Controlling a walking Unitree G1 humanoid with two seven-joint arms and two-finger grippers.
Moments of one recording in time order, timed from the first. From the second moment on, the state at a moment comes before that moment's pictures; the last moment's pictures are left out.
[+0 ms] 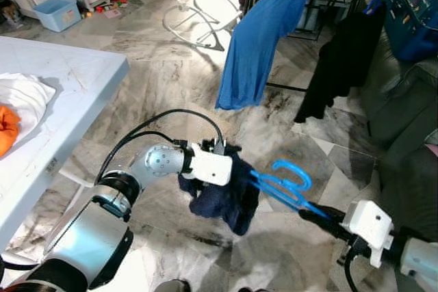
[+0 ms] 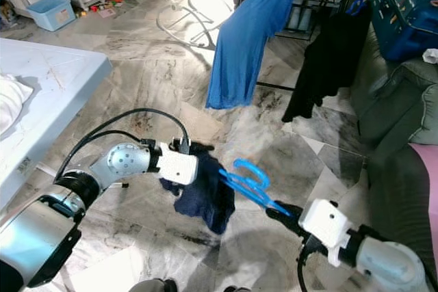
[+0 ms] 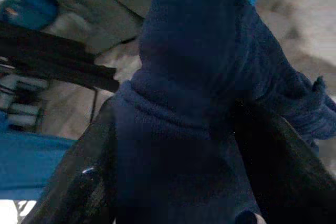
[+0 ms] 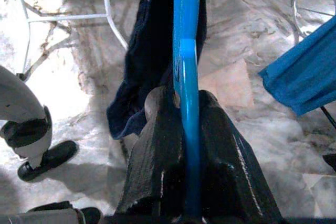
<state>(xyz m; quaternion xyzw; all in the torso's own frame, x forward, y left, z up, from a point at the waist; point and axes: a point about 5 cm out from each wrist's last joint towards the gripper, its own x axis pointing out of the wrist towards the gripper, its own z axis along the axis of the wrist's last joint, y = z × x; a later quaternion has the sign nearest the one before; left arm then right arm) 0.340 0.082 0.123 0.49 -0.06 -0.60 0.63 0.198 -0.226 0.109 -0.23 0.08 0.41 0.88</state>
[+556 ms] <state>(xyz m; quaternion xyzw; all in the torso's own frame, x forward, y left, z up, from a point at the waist) 0.341 0.087 0.121 0.48 -0.02 -0.62 0.63 0.198 -0.228 0.109 -0.25 0.08 0.42 0.87</state>
